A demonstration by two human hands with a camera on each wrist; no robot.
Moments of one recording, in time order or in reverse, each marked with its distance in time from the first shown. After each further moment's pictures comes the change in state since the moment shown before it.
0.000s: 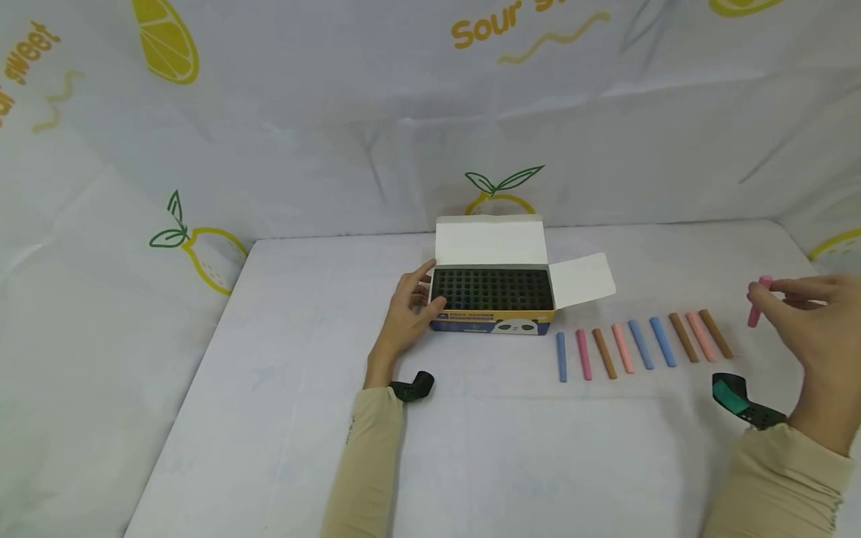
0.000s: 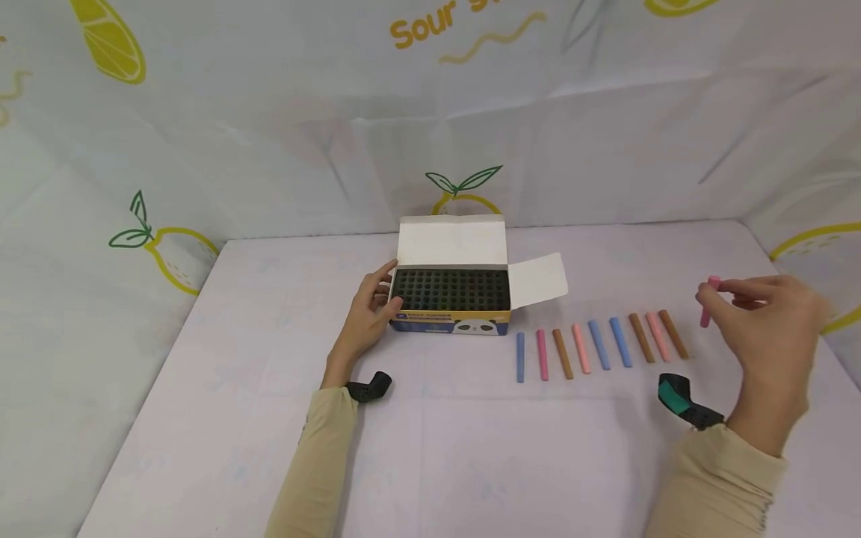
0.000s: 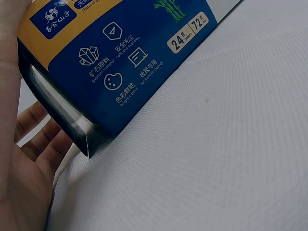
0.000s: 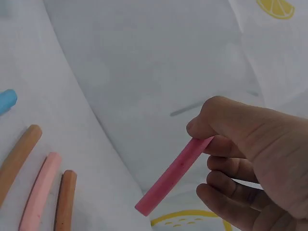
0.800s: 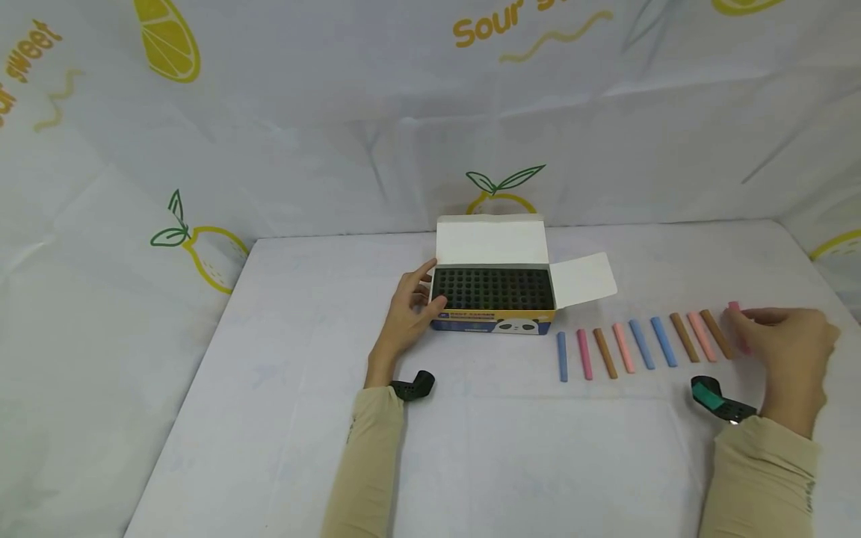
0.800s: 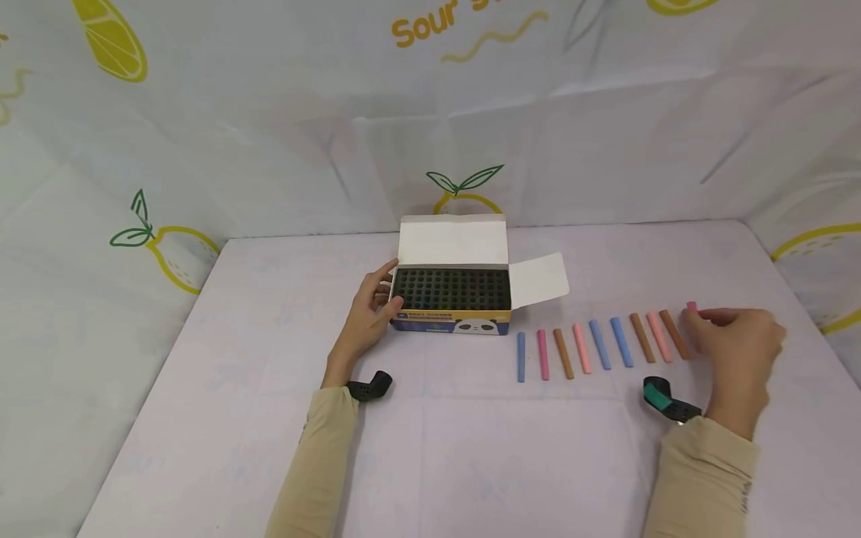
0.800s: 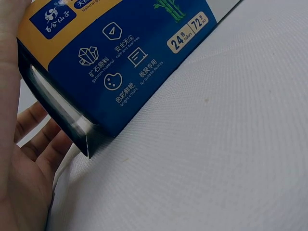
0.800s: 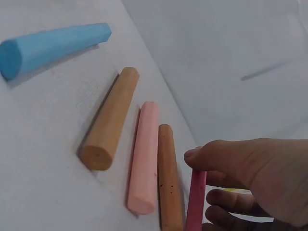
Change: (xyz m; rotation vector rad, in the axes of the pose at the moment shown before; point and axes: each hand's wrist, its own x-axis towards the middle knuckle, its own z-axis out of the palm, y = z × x) left_hand 0.000 0.001 0.000 -0.002 0.003 0.001; right_hand 0.008 0.041 0.027 -0.120 -0.265 0.203
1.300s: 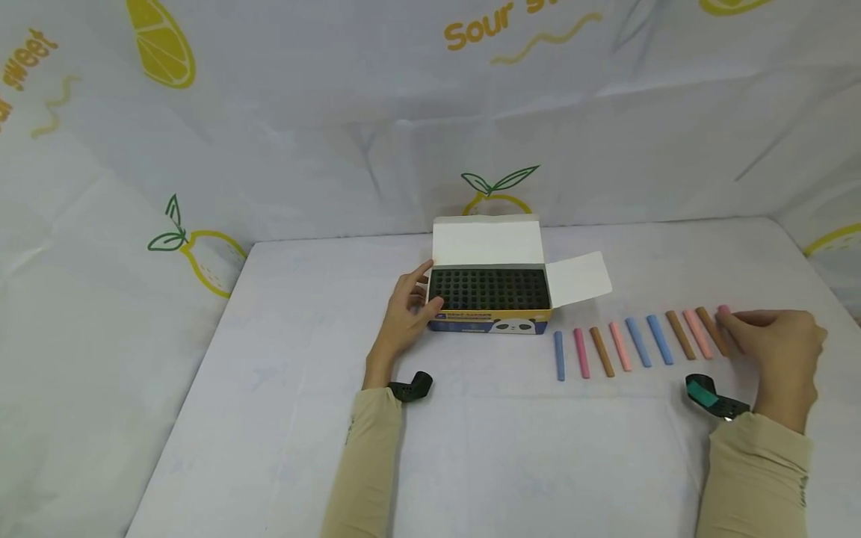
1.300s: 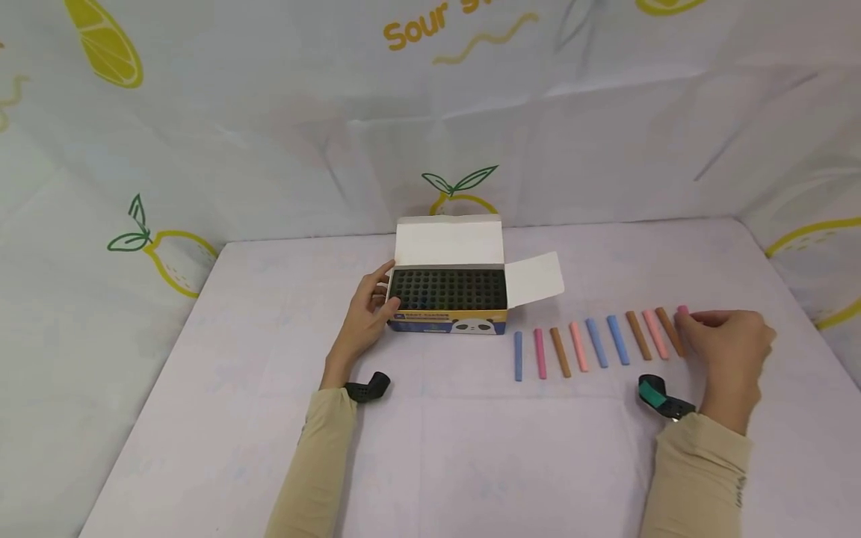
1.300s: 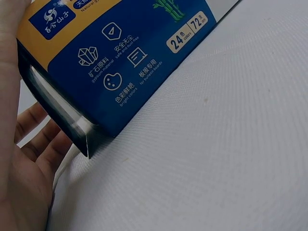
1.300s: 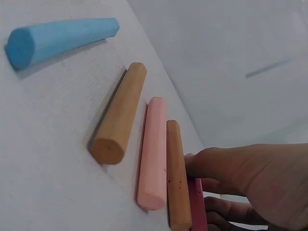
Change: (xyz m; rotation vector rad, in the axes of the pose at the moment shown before) left_hand -0.001 0.001 0.000 0.009 0.005 0.000; right_hand 0.002 0.006 0.001 -0.005 -0.032 0.001
